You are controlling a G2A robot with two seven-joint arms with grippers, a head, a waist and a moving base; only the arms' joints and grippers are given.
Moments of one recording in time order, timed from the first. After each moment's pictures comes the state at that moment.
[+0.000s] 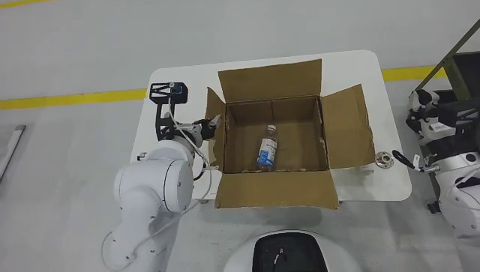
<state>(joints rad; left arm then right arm) 0.93 -1.32 -1.28 -2.14 1.49 0.29 -1.42 -1.54 -1.22 1.79 -2.02 -1.13 -0.14 0.13</state>
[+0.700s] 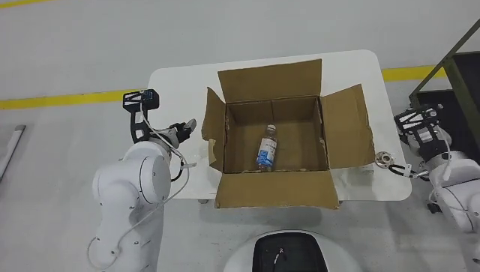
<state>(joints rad) 0.98 -1.31 -1.41 -2.09 1.47 0.29 -1.43 -1.51 -1.19 1.73 -2.02 -1.58 -0.21 0.58</state>
